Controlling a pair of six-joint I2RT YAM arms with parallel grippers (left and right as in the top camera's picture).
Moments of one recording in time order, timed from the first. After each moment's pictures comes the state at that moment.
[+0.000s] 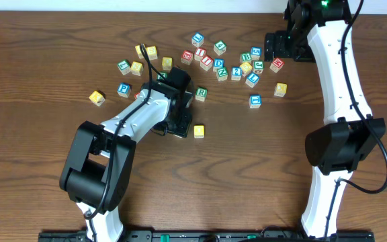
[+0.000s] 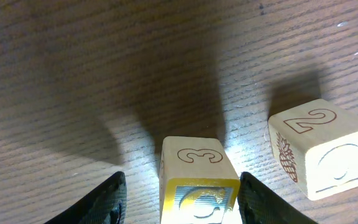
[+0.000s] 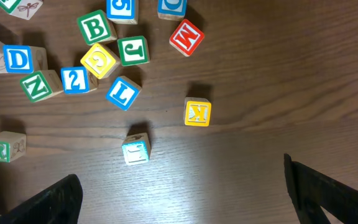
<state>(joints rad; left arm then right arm) -0.43 1.93 1.27 -0.82 0.12 -0.12 0.13 2.21 2.37 -1.48 0.09 0.20</state>
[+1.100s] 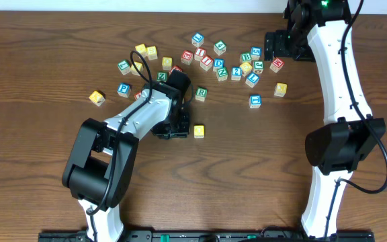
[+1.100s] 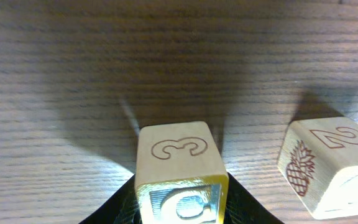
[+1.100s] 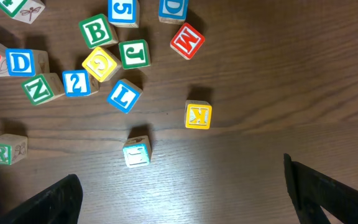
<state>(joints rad) -0.43 1.96 1.27 -0.87 0.16 -0.43 0.13 2.21 2.37 -1.47 0.09 0.20</state>
